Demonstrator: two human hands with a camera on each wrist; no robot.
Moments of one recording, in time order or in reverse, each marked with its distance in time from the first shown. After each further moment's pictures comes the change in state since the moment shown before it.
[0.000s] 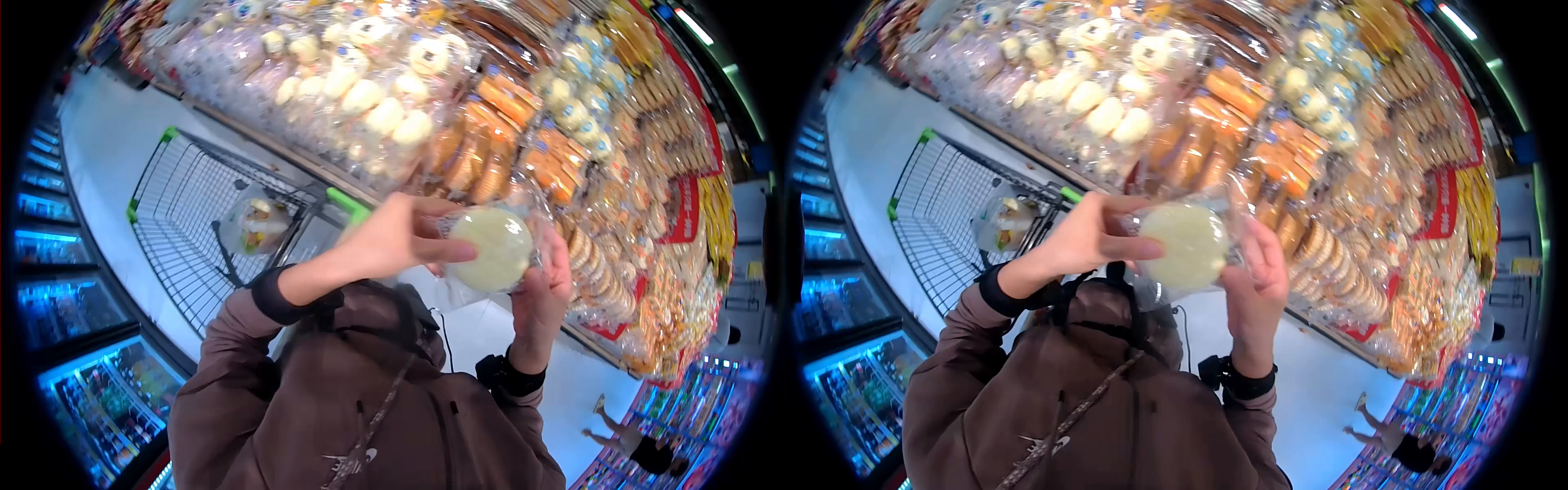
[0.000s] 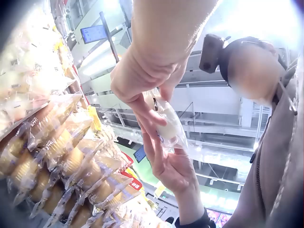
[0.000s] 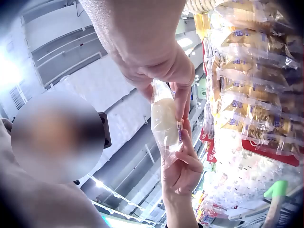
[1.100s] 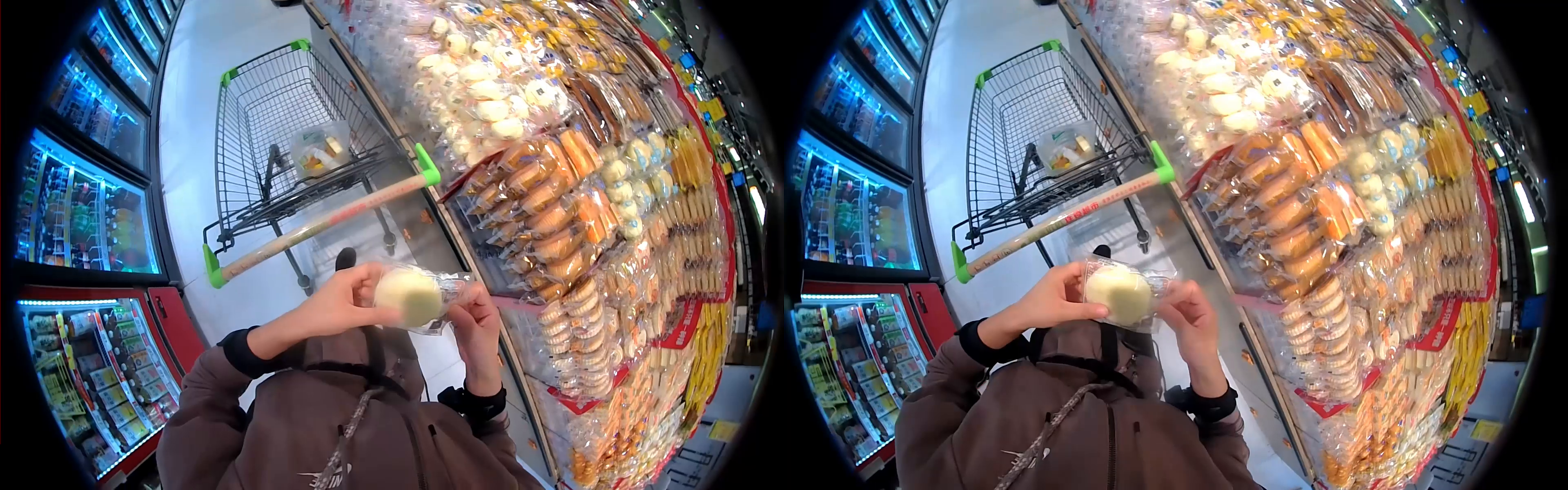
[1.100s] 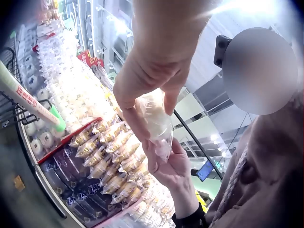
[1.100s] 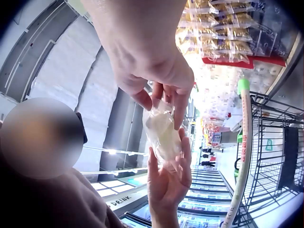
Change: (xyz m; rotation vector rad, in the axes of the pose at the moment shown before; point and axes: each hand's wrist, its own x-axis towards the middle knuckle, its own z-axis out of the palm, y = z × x) left_hand -0.178 -0.127 0.127 -0.285 0.471 0.060; right_hand -0.101 0.046 -0.040 -0.006 -0.620 0.449
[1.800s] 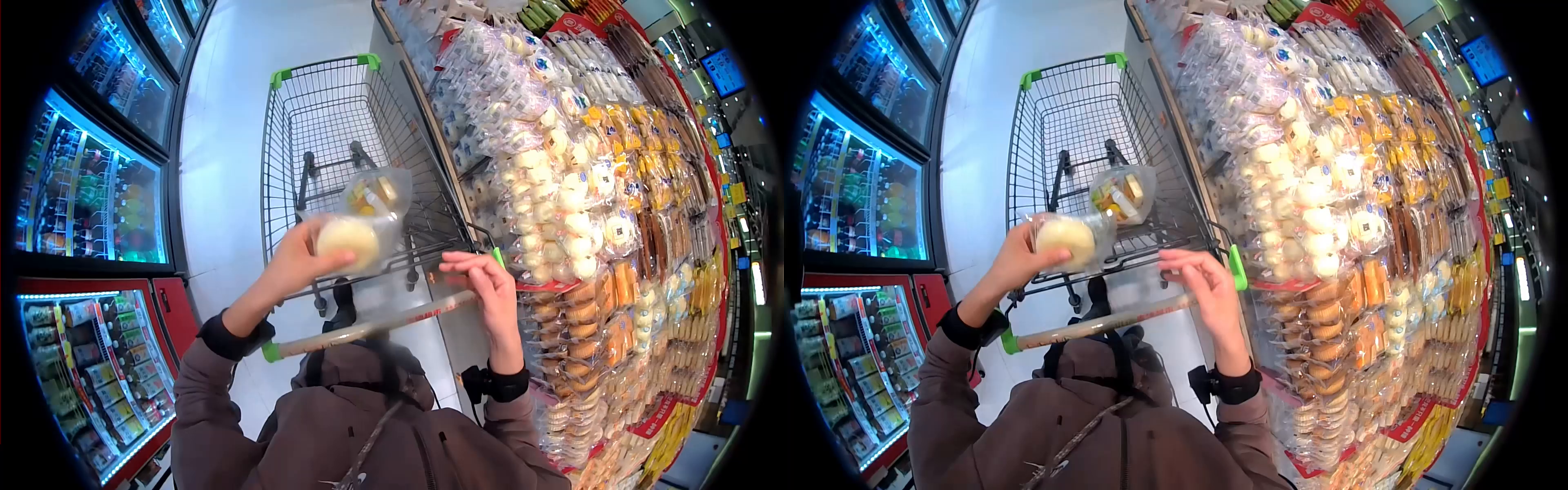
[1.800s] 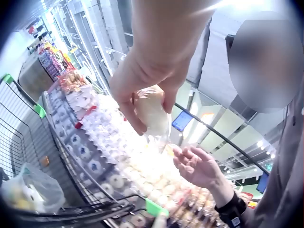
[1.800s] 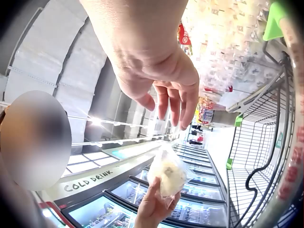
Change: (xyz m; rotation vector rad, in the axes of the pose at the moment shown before) left_hand 0.000 0.070 -0.253 0.065 0.515 0.196; right_hand 0.246 0.018 0.115 -0.336 -0.243 0.151
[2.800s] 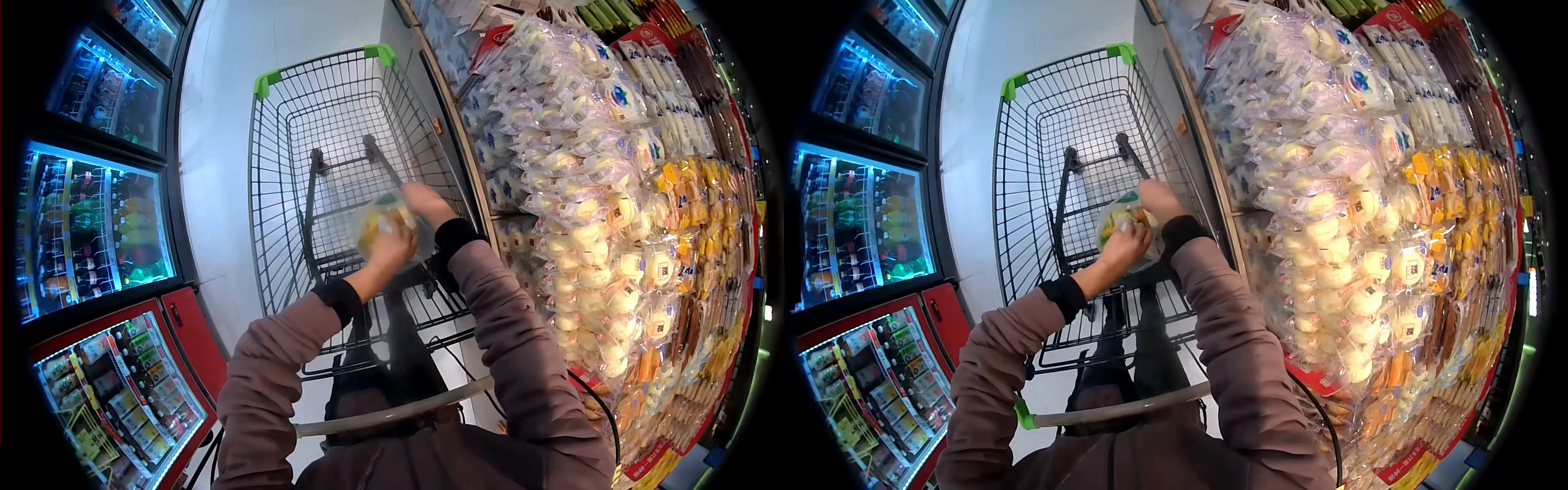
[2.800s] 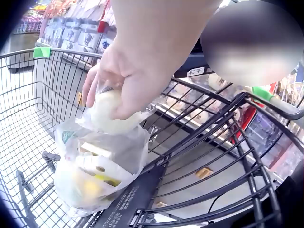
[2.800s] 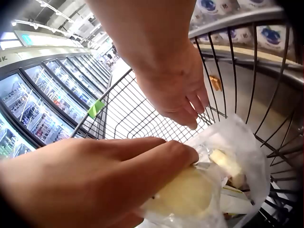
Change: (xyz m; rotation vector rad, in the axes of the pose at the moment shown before) left_hand 0.260 -0.226 0.010 1.753 -0.068 0.392; right_hand 0.386 0.259 -0.040 -1.490 -0.467 0.091
